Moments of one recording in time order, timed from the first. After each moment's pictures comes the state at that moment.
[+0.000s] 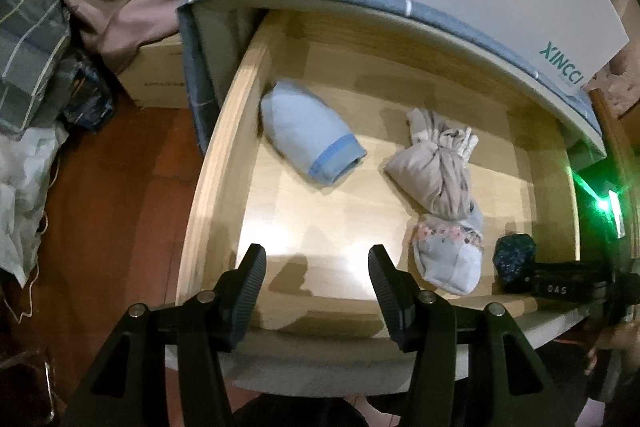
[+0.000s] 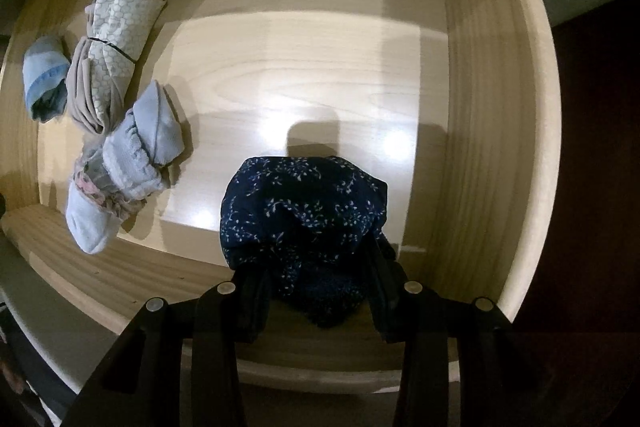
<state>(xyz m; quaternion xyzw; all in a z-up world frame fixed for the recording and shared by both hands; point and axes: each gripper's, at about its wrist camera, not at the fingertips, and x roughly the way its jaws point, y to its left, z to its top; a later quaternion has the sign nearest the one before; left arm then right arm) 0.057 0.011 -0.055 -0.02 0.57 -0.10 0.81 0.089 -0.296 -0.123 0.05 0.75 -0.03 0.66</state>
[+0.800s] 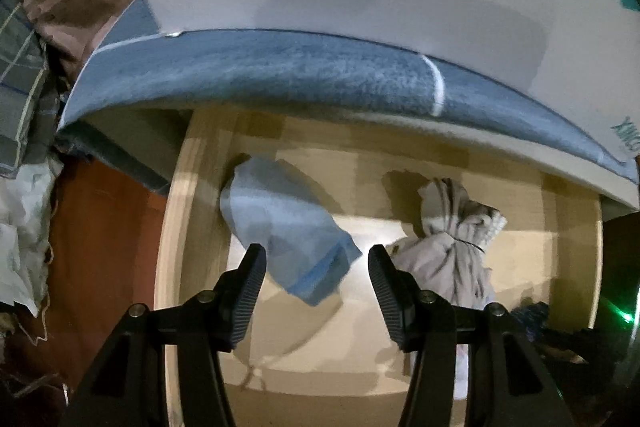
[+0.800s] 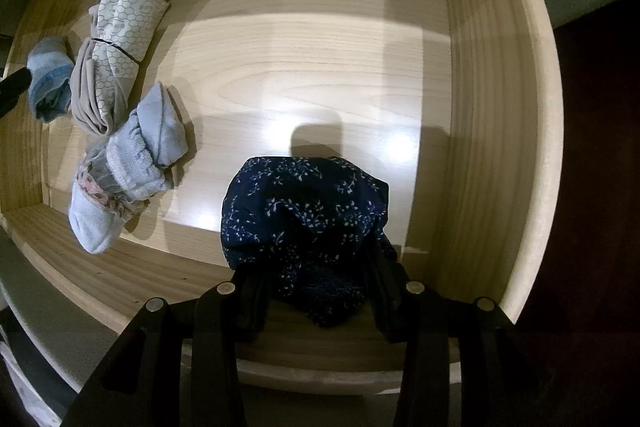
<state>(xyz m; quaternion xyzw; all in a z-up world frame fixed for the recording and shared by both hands) 0.147 -0.031 -0.077 0.02 0.59 -0.08 0.80 0.082 -0.289 -0.126 0.05 0.75 -0.02 0.66</state>
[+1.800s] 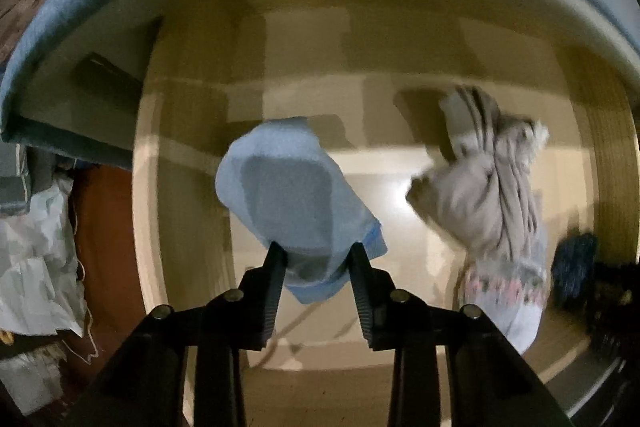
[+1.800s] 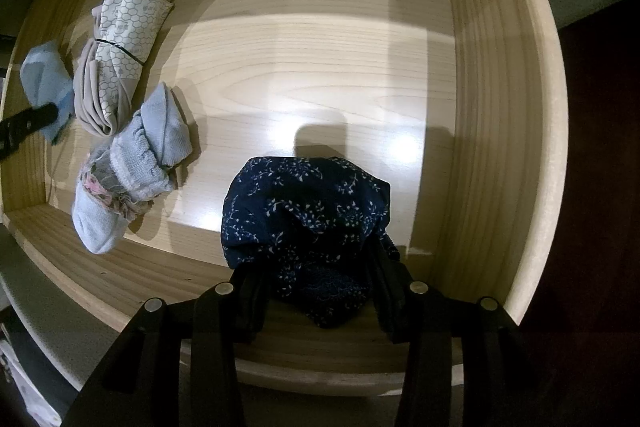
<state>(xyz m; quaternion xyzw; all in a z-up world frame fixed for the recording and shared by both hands) 0.142 -0.051 -0.118 0.14 0.66 -0.11 0.73 0.089 -0.286 -0.124 0.05 0.74 -0.02 0.66</state>
